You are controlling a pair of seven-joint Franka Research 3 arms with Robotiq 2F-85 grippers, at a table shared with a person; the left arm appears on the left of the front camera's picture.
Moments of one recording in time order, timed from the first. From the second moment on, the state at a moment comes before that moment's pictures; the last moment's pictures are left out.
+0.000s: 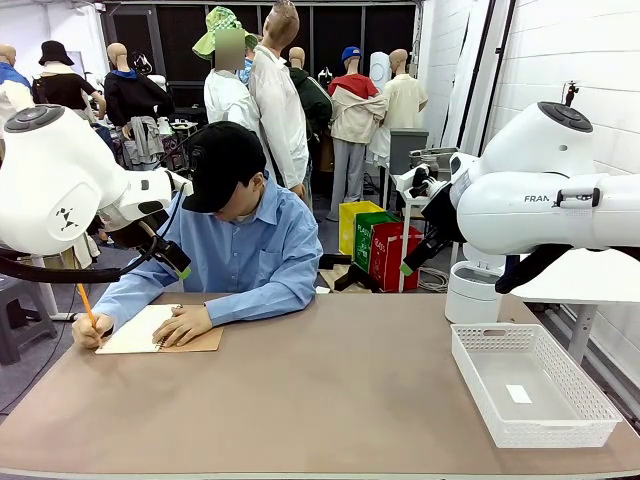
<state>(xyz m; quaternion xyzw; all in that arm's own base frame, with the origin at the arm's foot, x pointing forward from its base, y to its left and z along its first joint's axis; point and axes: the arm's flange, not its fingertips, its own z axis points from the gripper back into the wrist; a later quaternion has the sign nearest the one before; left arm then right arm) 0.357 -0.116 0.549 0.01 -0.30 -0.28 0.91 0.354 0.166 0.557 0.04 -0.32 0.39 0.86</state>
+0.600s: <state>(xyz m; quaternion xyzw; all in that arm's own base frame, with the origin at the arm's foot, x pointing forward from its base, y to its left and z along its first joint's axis) 0.357 -0.116 0.549 0.01 -0.30 -0.28 0.91 0.354 0.166 0.557 0.04 -0.32 0.39 0.86</state>
